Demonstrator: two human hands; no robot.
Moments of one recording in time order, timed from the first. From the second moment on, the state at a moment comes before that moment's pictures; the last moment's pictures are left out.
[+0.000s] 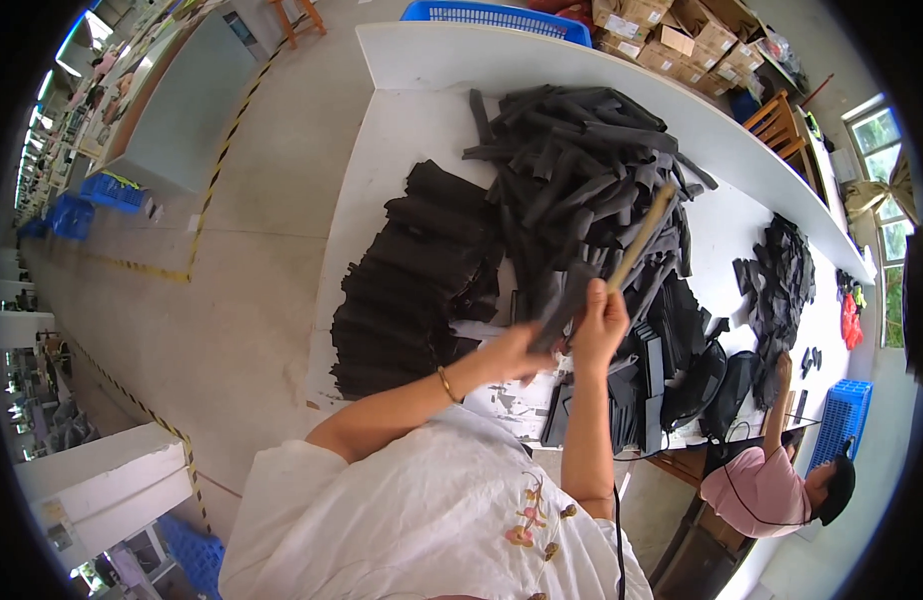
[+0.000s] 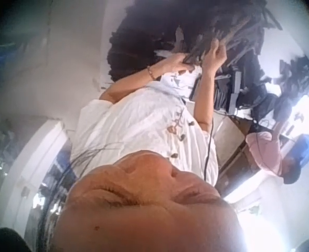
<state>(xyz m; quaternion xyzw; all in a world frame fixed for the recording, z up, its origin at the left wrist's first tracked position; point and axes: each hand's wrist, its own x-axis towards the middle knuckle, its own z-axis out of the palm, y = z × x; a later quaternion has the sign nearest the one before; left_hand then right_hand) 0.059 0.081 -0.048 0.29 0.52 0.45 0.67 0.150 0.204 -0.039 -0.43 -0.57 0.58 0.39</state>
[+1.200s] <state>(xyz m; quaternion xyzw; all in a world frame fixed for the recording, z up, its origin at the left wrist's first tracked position) -0.125 0.048 -0.017 0.58 0.71 0.36 0.15 0.194 0.178 -0.008 -0.24 -0.92 0.22 0.23</state>
